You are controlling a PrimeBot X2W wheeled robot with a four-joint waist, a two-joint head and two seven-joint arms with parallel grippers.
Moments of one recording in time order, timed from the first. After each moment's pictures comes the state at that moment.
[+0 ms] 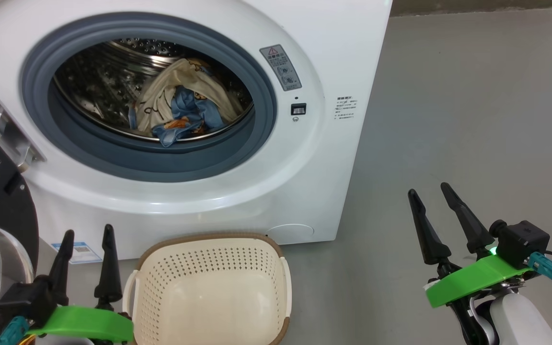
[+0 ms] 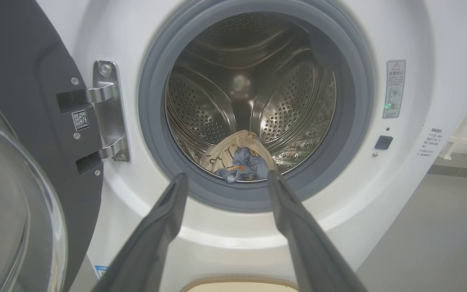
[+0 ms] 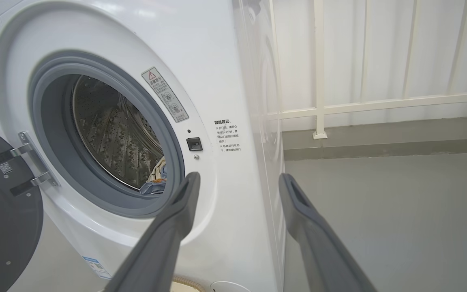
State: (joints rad) left arm -0.10 0.08 0.01 0.17 -0.31 -0.12 -0.26; right arm -0.22 -0.16 0.13 0.23 0.38 0.13 -0.26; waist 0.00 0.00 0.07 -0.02
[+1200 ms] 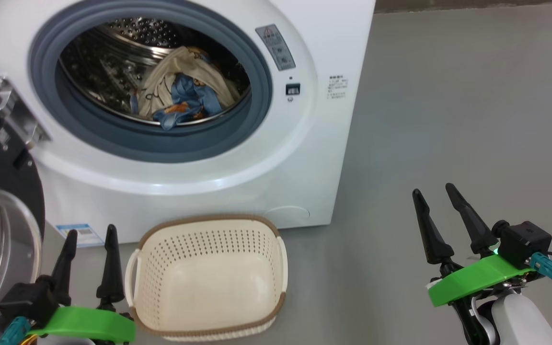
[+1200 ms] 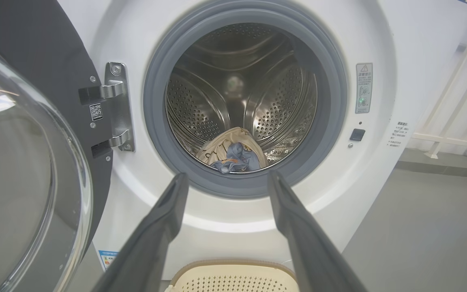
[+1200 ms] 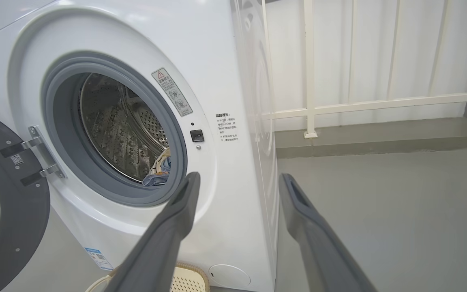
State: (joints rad) left arm -0.10 0.08 0.01 0.17 -0.31 -0.13 -0.26; right arm -0.22 -0.15 0.09 0.25 0.35 0.13 -0.26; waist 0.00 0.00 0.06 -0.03
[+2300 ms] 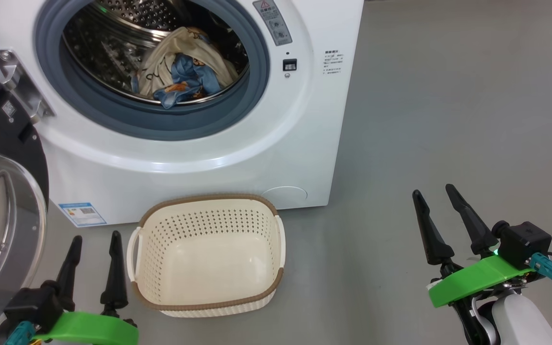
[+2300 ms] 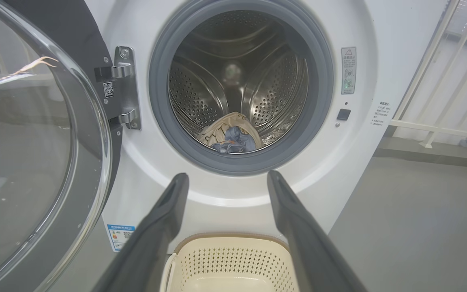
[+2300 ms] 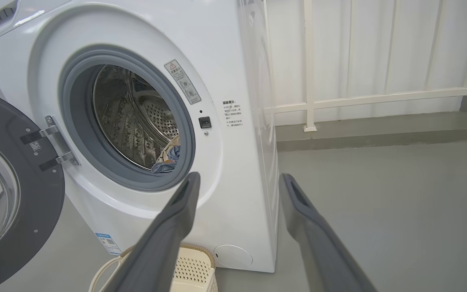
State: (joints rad) left arm -0.08 0.08 0.00 0.17 -0.31 -0.13 -0.26; right arm -0.22 -0.15 0.10 0.25 0.35 0.13 -0.26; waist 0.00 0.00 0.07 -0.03
